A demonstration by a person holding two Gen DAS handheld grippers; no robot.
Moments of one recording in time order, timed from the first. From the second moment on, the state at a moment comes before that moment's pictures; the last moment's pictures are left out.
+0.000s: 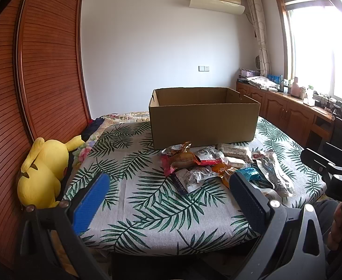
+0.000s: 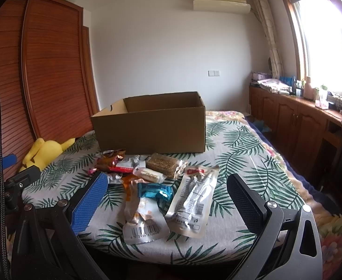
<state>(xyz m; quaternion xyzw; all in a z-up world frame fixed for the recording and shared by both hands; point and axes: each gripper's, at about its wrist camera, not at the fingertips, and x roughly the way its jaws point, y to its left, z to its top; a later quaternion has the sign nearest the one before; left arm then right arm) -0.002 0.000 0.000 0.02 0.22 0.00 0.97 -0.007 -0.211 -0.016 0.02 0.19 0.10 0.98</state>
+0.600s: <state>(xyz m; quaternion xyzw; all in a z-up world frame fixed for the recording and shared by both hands) -0.005 0.001 0.005 0.02 0.22 -0.01 0.98 -0.007 -0.212 -0.015 0.02 0.19 0.10 0.98</state>
